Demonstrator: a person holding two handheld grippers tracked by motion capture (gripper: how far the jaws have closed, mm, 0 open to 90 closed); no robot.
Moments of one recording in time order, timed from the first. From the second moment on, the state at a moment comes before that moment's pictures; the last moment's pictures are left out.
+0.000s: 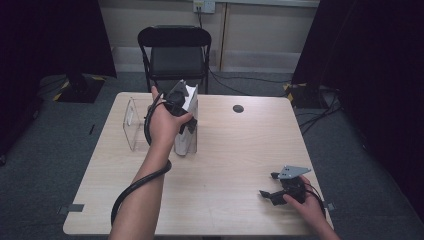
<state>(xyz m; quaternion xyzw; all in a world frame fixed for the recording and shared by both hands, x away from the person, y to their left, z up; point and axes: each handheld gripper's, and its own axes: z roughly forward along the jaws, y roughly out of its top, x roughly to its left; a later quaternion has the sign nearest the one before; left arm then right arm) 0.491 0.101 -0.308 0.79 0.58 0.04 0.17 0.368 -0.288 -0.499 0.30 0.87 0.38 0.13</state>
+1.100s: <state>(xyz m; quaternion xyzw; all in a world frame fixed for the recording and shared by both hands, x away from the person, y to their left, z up) 0.470 0.106 -0.314 0.81 0.55 0.02 0.19 0.368 -0.288 -0.499 0.30 0.87 0.38 0.13</state>
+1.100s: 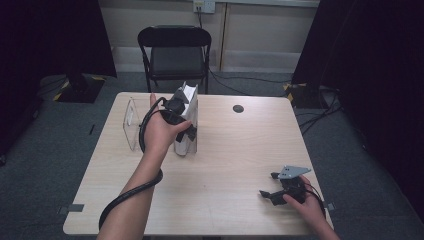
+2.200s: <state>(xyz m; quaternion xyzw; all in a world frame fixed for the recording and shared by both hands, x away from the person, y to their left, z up) 0.461 0.095 -0.330 0.83 0.52 0.01 0.21 0.368 -0.288 -0.499 0.30 0.87 0.38 0.13</state>
